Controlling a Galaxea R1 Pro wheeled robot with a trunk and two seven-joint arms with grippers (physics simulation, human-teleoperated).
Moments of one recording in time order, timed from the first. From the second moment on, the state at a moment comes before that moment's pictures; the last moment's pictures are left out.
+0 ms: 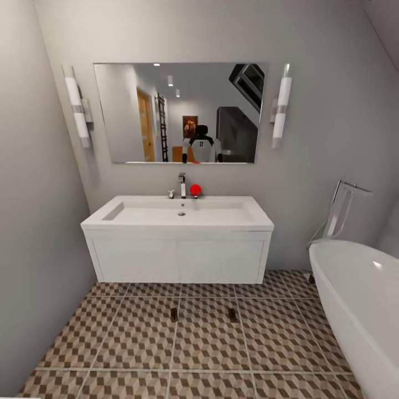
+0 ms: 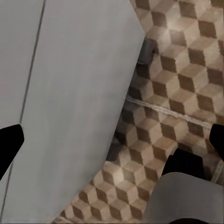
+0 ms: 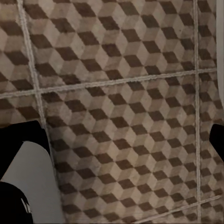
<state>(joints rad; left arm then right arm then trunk) -0.28 0.07 -0.06 0.00 0.25 -0.06 0.32 -0.21 -0.17 -0.28 0.03 0.21 -0.10 -0.11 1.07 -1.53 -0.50</state>
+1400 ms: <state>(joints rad) -0.21 0.08 -0.06 0.00 0.25 -0.06 0.21 -0.08 -0.15 -0.28 0.03 0.21 -0.14 -0.07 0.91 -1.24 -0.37</state>
